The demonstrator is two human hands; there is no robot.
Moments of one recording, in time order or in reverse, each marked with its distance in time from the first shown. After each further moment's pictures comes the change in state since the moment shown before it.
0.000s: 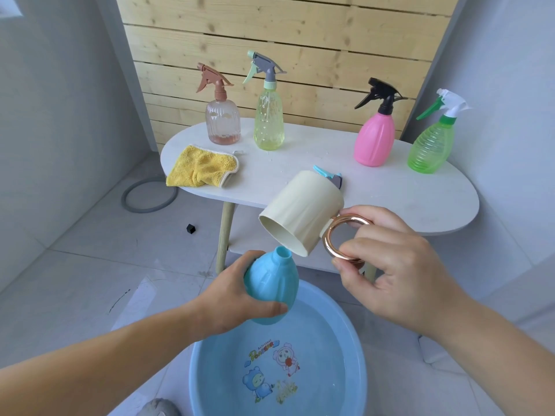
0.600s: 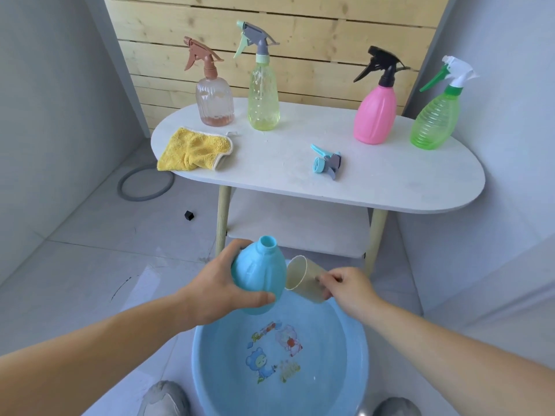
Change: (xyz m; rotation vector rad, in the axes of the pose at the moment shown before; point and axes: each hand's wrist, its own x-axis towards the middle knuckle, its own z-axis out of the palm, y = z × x) left_hand -0.007 -0.014 -0.007 -0.008 -0.006 -0.052; right_hand -0.090 0.040 0.141 0.486 -0.405 1.202
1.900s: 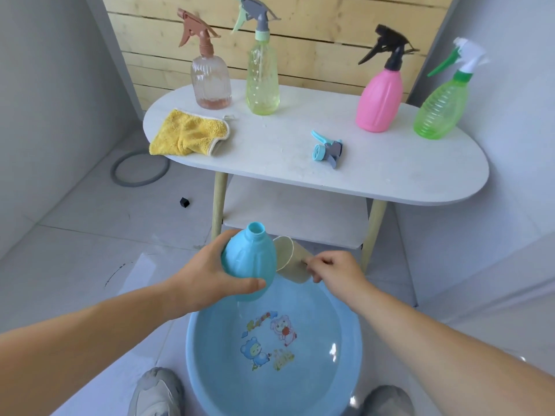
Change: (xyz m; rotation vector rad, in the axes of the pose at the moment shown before) left_hand 0.003 -0.005 -0.005 -0.023 -0.009 -0.027; right_hand 0.004 -0.017 0.004 0.120 -0.007 -0.017
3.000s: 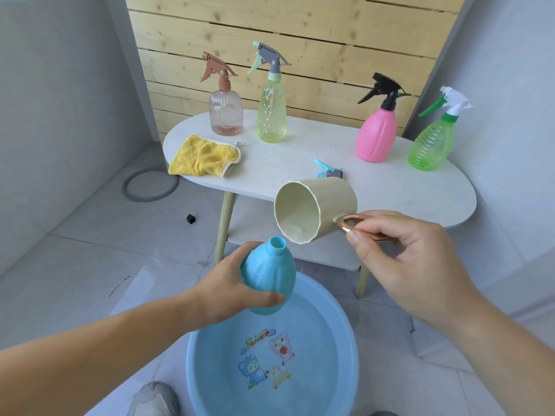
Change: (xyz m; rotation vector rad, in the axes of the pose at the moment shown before) left_hand -0.007 0.018 0.014 -0.078 -0.003 0.074; right_hand -0.110 -0.122 -0.090 -0.112 0.228 -0.735
